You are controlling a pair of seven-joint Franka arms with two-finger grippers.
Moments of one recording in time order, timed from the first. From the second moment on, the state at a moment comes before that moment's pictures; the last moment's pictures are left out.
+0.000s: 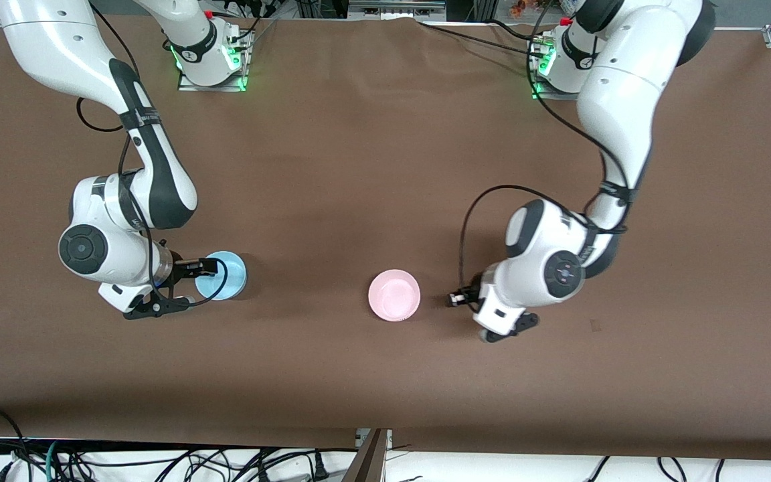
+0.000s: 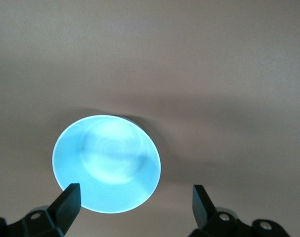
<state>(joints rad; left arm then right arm) -0.21 0.86 -0.19 -1.23 -0.15 2.06 -0.61 0.11 0.60 0.04 -1.59 -0.03 2.08 -0.02</state>
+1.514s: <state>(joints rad) 0.10 0.24 -0.16 -1.29 0.00 1.31 -0.17 0.14 0.69 0.06 -1.52 0.12 2.11 0.05</state>
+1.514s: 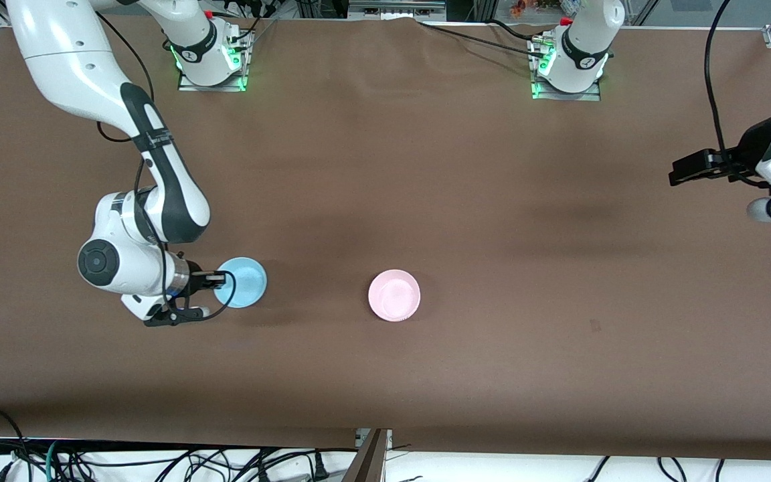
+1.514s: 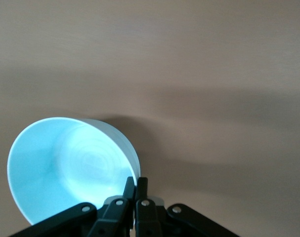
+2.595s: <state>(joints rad) 0.12 0.26 -0.16 -1.29 0.00 1.32 -0.17 0.55 0.89 0.07 -1.17 0.26 2.22 0.80</state>
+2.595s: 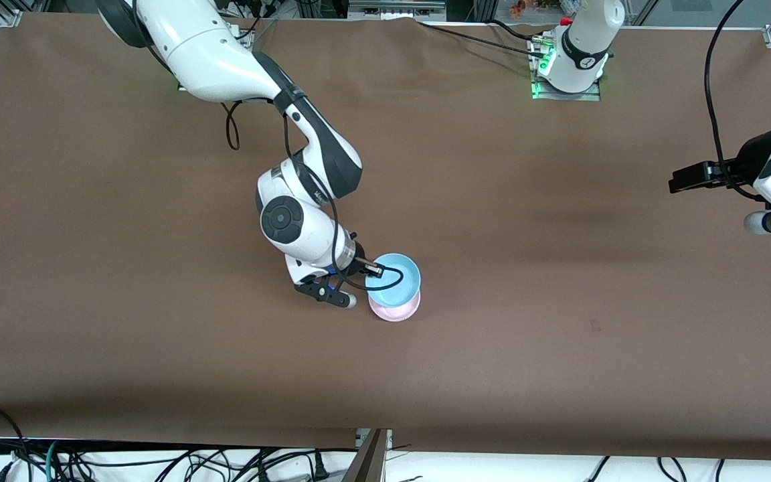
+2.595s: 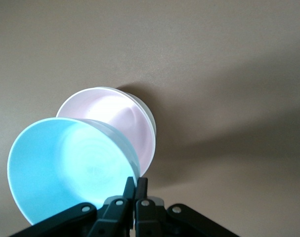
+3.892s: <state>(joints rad) 0.13 0.26 -0.16 -1.29 0.00 1.32 -0.17 0.56 0.94 0.06 -1.16 0.24 2.31 0.80</state>
